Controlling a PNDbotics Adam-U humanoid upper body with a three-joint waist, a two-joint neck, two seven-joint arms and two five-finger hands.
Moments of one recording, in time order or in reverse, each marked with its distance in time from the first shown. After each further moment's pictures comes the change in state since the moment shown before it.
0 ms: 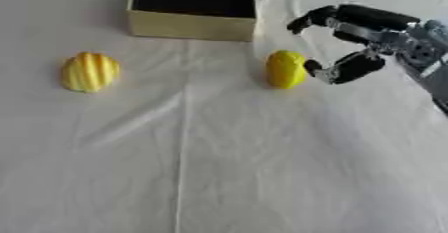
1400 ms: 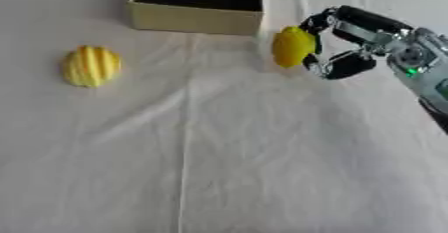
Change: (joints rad) left arm -0.008 -0.018 -0.004 0.000 0.008 0.018 -0.016; right arm -0.018 0.044 -0.038 0.015 -0.126 0.075 -0.151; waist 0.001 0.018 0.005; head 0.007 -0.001
